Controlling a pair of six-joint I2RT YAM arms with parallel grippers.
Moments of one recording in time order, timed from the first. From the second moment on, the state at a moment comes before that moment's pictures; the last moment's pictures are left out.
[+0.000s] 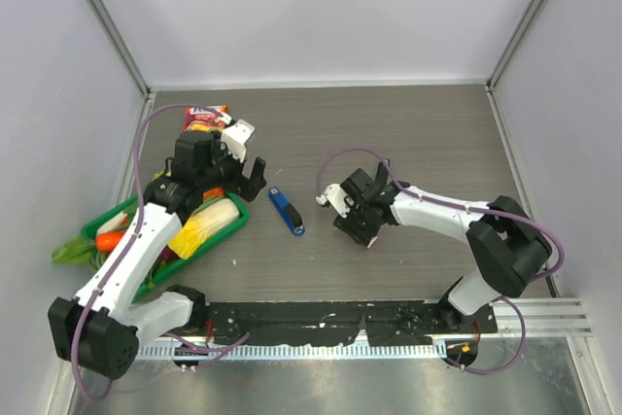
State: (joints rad) left arm -0.32 1.04 0.93 -0.46 0.26 0.18; right arm 0.75 1.57 0.88 -0.52 -0.06 -0.31
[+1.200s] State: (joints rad) left arm -0.50 1.80 1.37 -0.32 0.83 -0.28; right arm 0.75 1.21 0.90 -0.34 -0.03 -0.44
